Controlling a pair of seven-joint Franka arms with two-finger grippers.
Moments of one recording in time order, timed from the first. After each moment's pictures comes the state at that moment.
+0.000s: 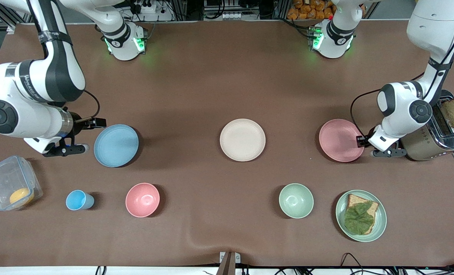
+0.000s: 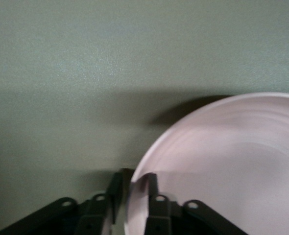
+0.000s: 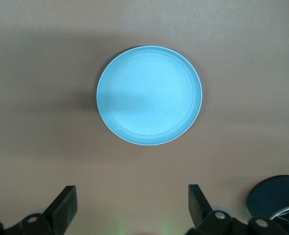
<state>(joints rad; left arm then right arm) 0.13 0.40 -0.03 -2.25 0.03 2.65 0.05 0.16 0.26 -0.08 -1.72 0.01 1.65 -0.02</state>
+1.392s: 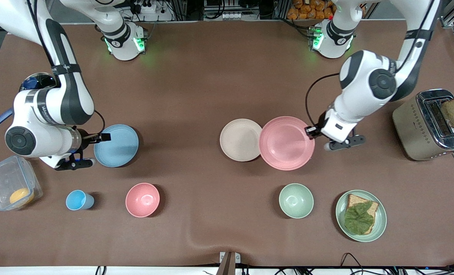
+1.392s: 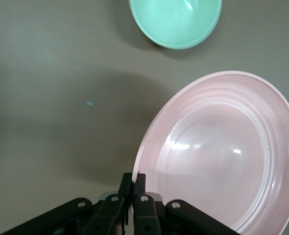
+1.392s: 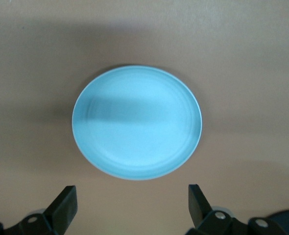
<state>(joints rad) 0.03 0.22 -0.45 -2.00 -0.08 2.27 -0.61 0.12 0.40 -0.08 -1.75 0.01 1.83 -0.07</state>
